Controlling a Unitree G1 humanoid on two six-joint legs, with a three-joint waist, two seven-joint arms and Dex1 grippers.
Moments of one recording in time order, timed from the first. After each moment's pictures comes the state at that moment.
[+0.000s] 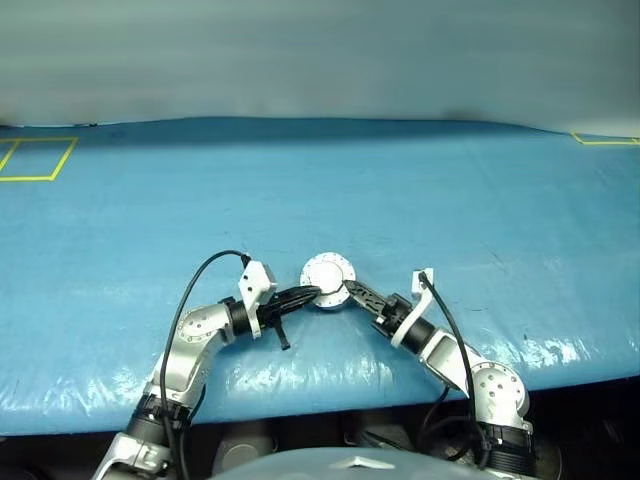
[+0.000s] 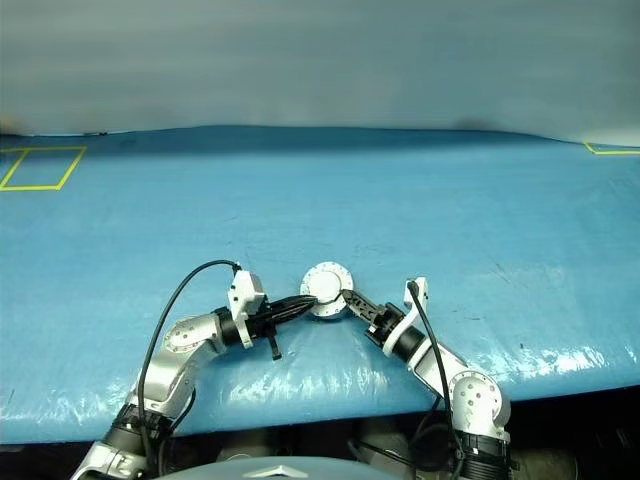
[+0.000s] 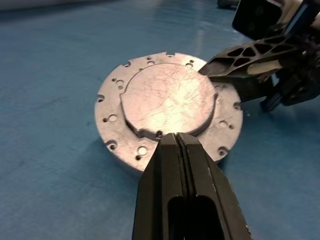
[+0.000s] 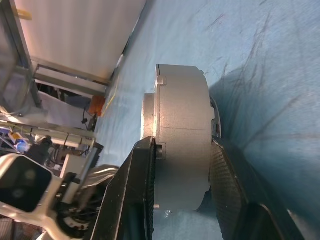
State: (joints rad) left arm -0.09 0.33 -0.20 -0.07 -0.41 0.17 -0.96; right arm 0.03 -0.04 -0.22 -0.16 1.01 0.98 0.34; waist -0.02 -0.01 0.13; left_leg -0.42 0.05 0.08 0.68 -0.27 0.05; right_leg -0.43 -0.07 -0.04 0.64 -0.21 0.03
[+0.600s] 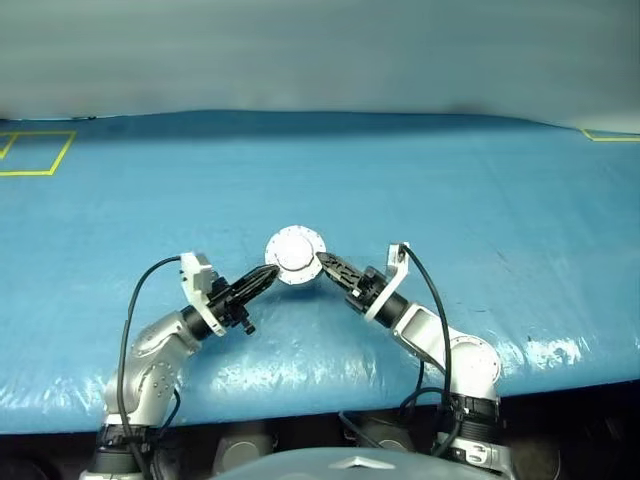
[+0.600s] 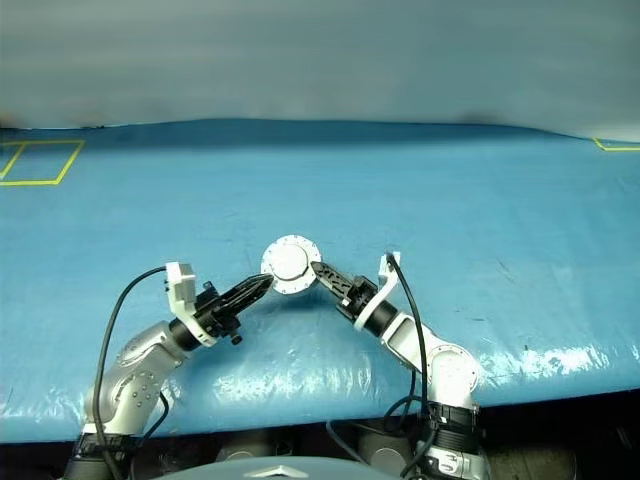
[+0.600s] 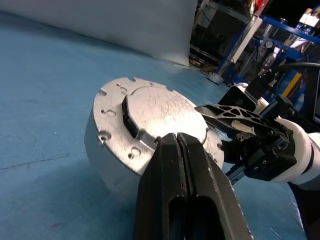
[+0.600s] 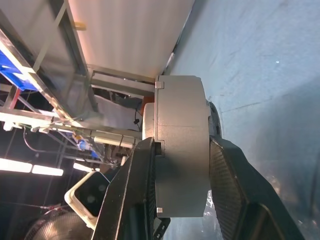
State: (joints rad) left arm 0.08 0.32 0.09 -0.18 -0.71 0.35 -0.85; right arm -0.14 0.08 -0.22 -0.14 1.20 1.03 0.21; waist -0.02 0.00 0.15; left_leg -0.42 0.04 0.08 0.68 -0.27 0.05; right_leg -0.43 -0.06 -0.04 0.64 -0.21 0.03
